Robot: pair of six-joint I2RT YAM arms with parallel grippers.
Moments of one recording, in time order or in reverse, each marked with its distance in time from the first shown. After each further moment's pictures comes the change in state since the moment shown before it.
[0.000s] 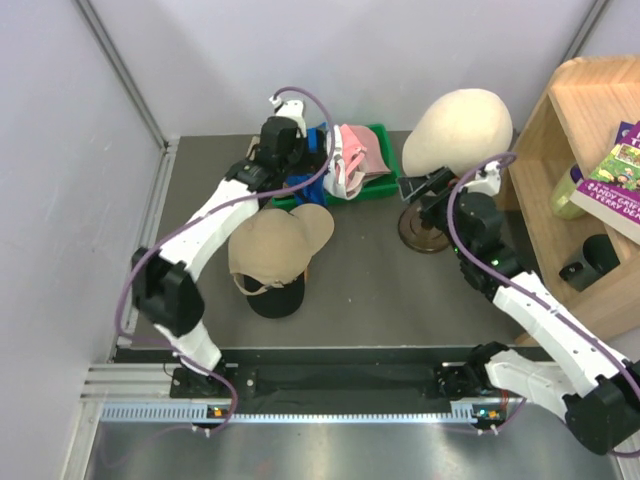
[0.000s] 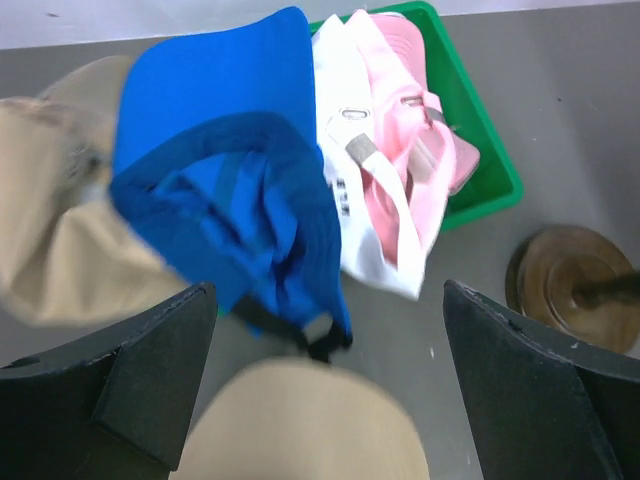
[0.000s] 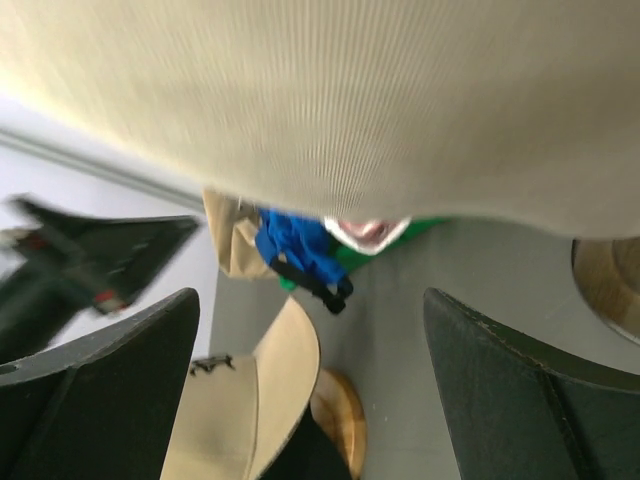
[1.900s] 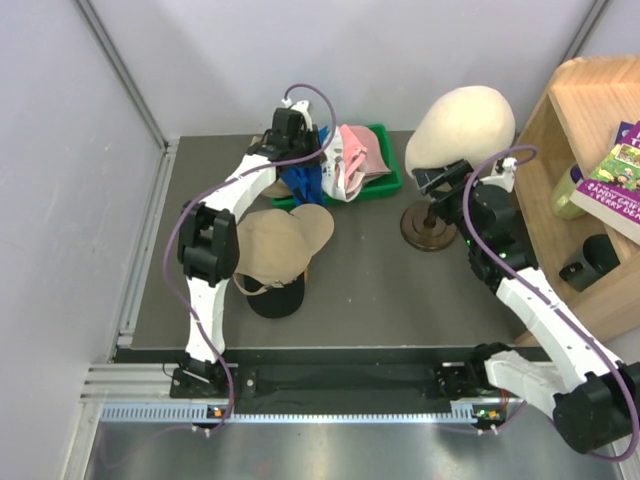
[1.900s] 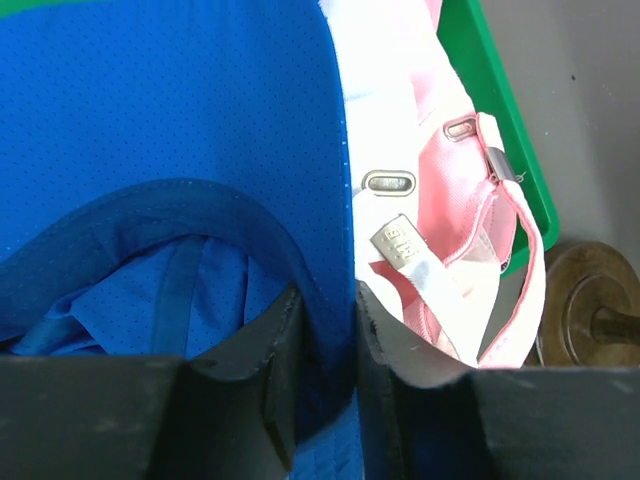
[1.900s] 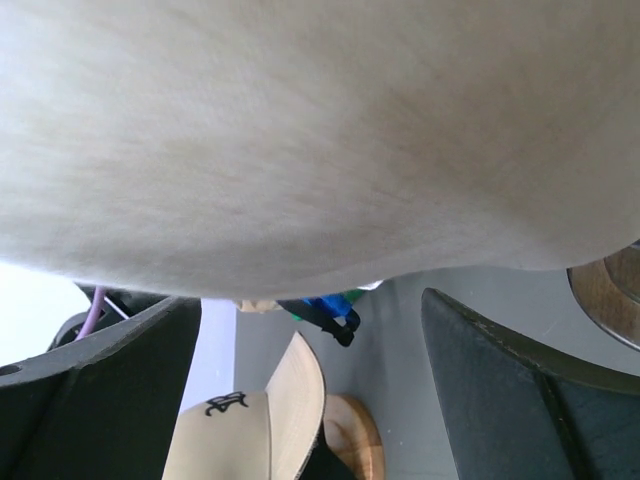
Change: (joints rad) left arm 0.145 0.539 0.373 0.017 0.359 -0.079; right arm -0.167 0.021 0.016 0.003 -0.116 0.084
